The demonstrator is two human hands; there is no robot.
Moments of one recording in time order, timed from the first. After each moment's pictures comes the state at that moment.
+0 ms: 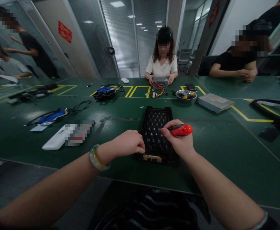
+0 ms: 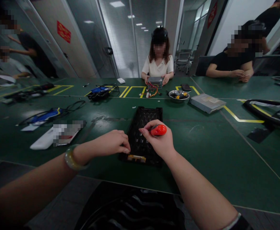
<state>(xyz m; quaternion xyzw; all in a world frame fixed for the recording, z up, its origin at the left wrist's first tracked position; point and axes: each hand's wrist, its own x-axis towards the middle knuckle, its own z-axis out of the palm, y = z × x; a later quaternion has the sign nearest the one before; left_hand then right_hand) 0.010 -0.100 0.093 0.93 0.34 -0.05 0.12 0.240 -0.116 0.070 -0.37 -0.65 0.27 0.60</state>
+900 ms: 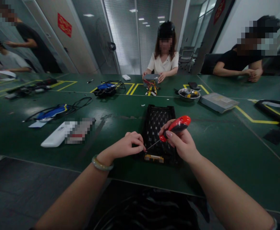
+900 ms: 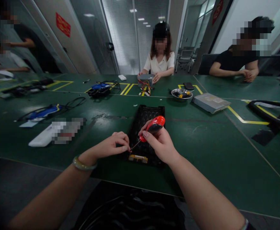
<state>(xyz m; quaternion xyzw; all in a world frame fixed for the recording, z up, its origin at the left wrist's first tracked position) -0.017 -0.105 0.051 0.88 0.37 0.12 0.26 0.233 -0.123 0.070 -0.24 -0.61 0.53 0.54</state>
